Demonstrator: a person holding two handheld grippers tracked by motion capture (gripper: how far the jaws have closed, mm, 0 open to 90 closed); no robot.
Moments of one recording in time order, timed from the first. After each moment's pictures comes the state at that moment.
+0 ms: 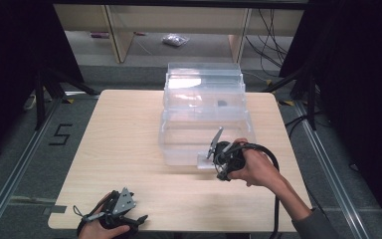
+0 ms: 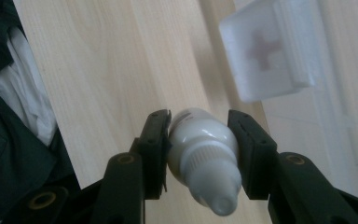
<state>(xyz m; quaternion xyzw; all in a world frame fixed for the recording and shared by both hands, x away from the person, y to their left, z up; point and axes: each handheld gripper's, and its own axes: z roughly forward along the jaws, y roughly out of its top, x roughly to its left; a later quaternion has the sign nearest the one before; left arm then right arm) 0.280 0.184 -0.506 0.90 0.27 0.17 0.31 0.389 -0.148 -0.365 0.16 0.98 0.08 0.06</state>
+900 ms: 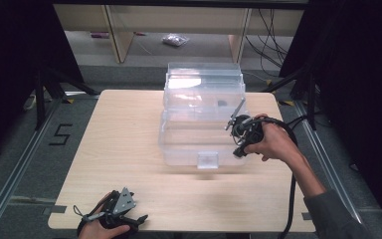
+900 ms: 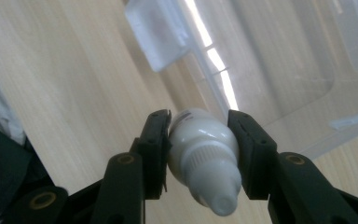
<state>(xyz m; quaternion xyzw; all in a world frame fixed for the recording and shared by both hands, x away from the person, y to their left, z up) 0.279 0.181 -0.508 0.89 0.29 0.17 0.32 0.435 -0.190 -0.326 0.23 0.97 0.08 0.06</state>
